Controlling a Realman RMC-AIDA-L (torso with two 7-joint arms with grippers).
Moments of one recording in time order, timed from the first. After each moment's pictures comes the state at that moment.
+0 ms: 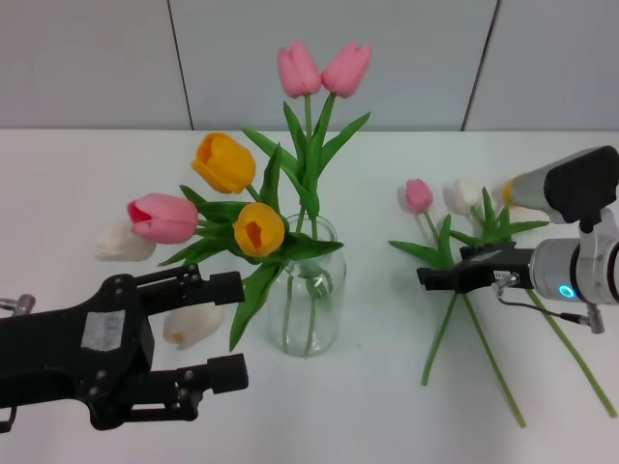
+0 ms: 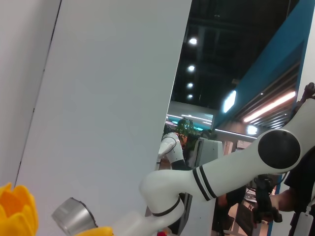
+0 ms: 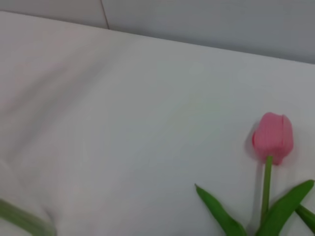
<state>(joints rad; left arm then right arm) -0.24 -2.03 1.06 0.93 1.42 1.93 -1.45 0.78 2.08 -0.81 -0.25 -2.15 -0.66 1.66</state>
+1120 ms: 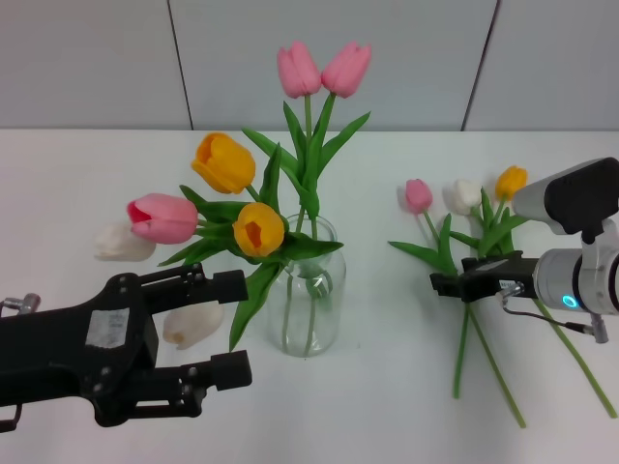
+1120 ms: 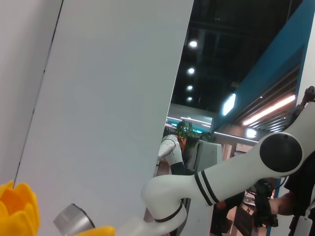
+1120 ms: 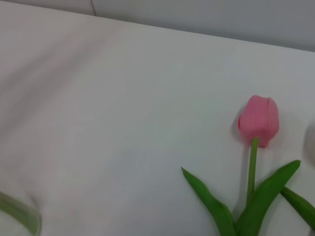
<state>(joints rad) -0.25 -2.03 1.06 0.91 1.42 1.92 -1.45 0.77 2.08 -0.81 -0.23 -2.15 -0.62 1.64</state>
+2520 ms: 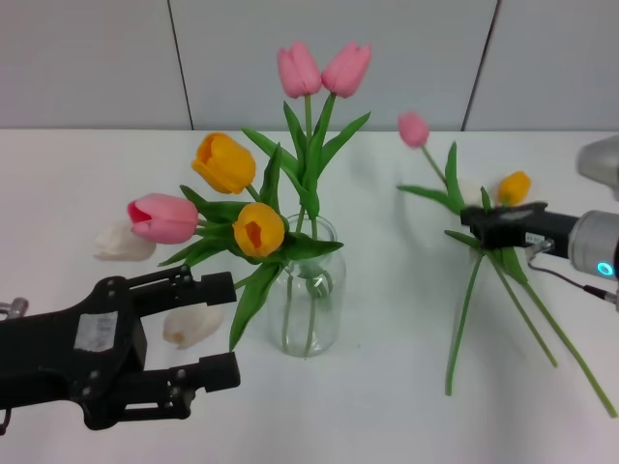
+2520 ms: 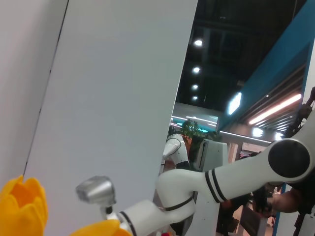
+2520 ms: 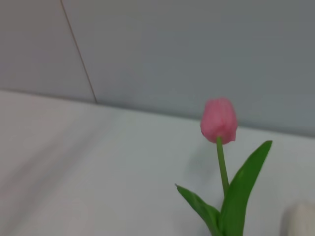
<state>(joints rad) -0.23 -2.03 1.06 0.90 1.42 1.92 -1.44 0.66 2.07 -0.79 -0.39 -1.87 -0.78 1.49</state>
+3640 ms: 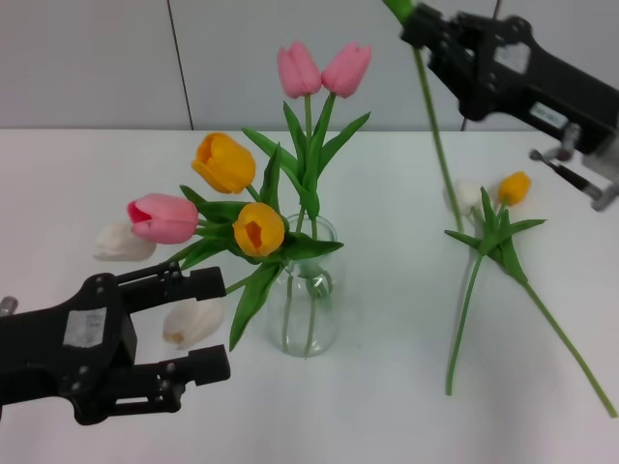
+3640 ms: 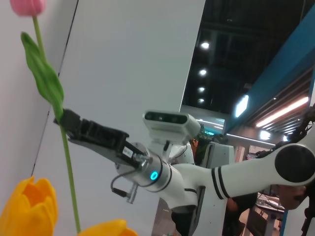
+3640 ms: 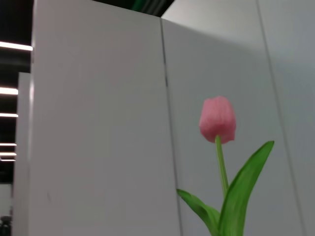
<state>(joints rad) -0.22 -2.02 1.04 0.91 1.41 1.93 -1.45 0.66 2.07 -0.81 -0.49 -1.31 -1.56 1.12</state>
